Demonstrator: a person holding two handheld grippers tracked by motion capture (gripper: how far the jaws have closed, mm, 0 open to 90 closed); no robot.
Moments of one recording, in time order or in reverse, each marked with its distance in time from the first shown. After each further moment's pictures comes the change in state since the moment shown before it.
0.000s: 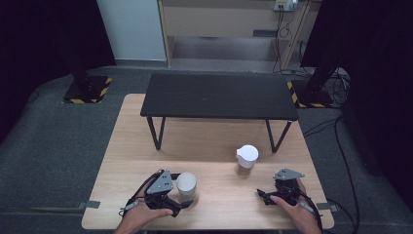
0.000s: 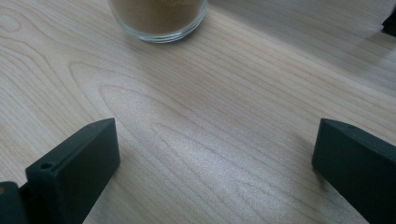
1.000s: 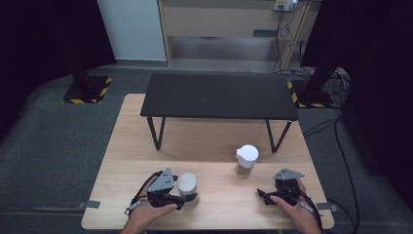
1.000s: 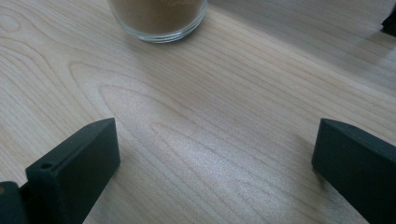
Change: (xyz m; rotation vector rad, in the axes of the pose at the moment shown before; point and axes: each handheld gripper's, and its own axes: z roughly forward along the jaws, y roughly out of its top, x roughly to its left) left arm 0.000 0.001 0.000 -0.051 -0.017 -0.033; right arm 0.000 0.000 0.000 0.000 -0.001 0.002
